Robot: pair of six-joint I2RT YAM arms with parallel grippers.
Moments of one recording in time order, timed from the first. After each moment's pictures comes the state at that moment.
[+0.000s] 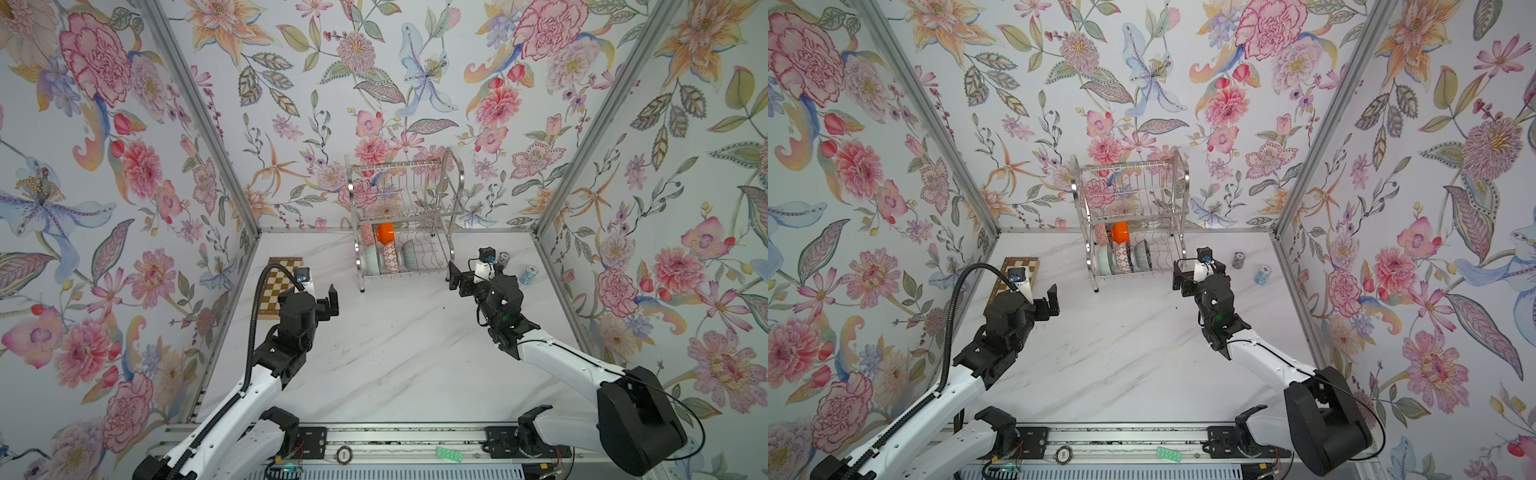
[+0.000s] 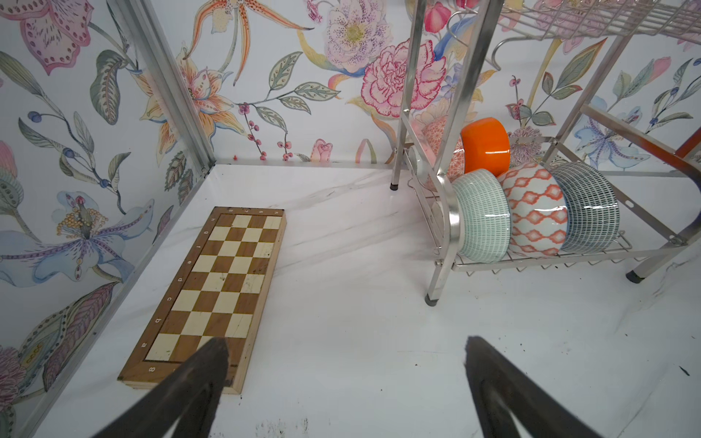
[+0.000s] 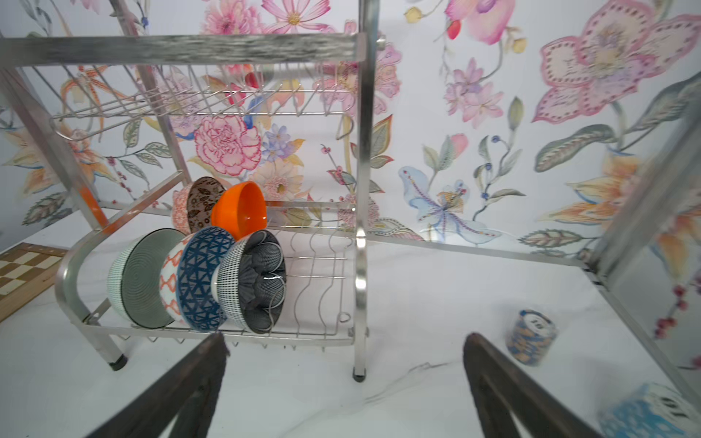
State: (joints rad) left arm -0.42 0.88 0.58 -0.04 -0.44 -0.14; right arm 0.44 1.20 0.62 0.48 0.27 0.02
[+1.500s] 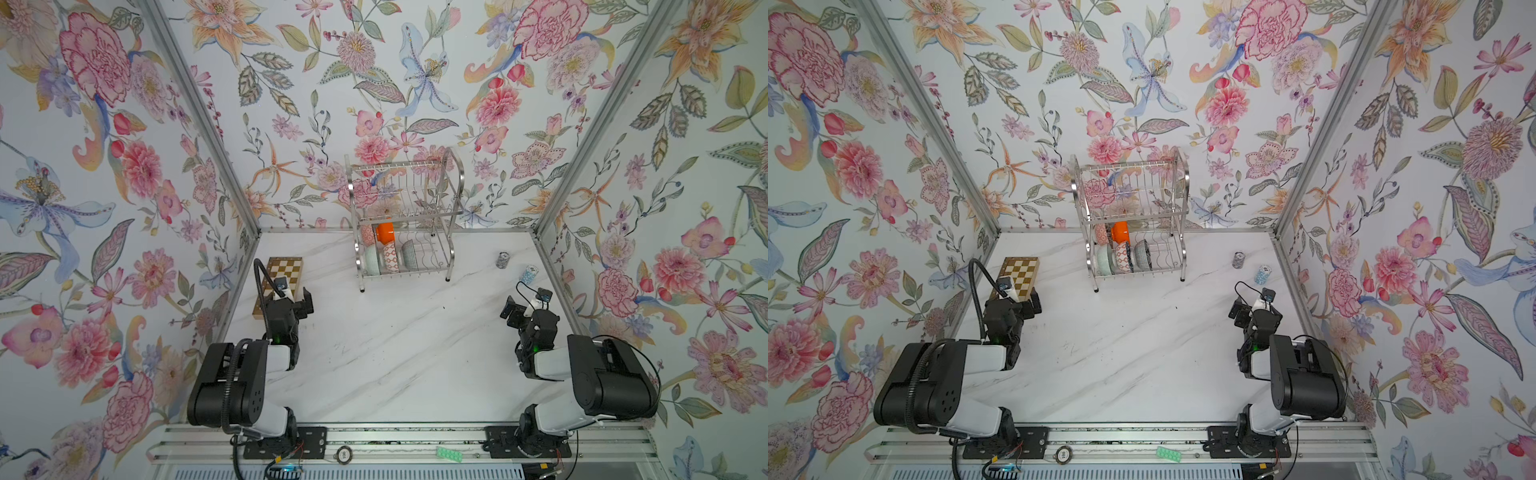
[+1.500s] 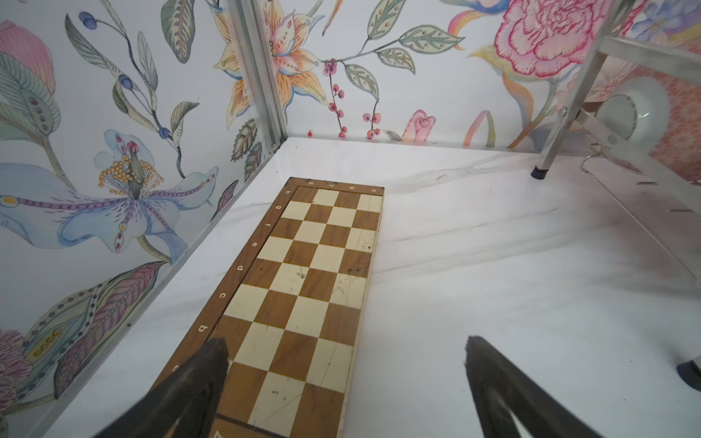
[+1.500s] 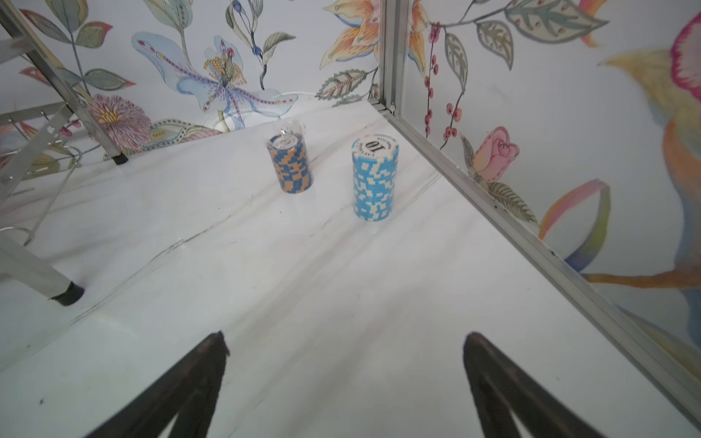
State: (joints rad) left arm 0.01 1.50 0.33 0.92 -0.21 0.00; right arm -0.10 1.54 0.25 1.01 0.14 0.13
